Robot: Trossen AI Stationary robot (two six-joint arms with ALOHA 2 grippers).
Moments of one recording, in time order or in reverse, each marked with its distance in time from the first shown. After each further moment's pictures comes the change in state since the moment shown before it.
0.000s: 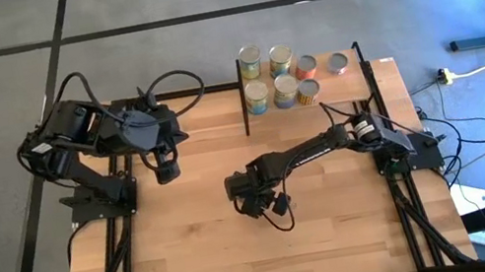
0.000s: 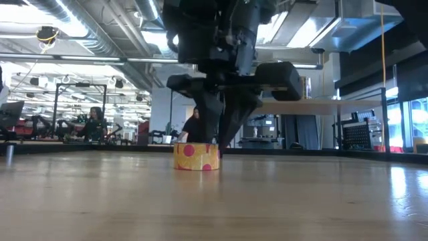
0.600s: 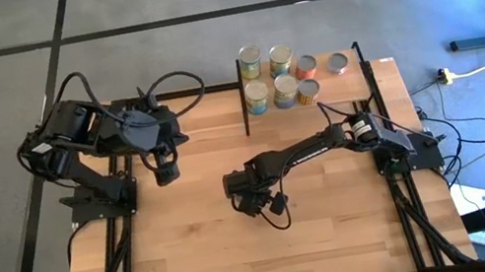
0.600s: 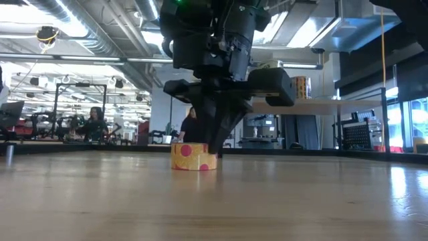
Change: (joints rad) left arm 0.000 0.000 0.000 0.000 0.022 0.000; right arm -0.016 0.029 0.003 0.032 -0.021 0.001
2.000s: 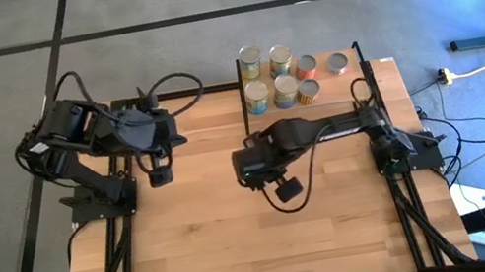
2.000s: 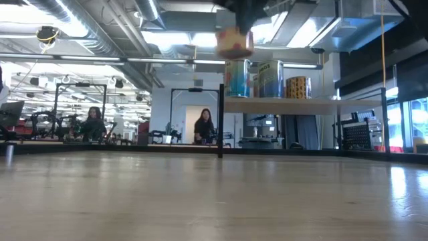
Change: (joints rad) left arm 0.000 -0.012 0.000 0.000 0.032 0.126; right arm 0.026 -0.117 0.553 -0.717 0.188 0.495
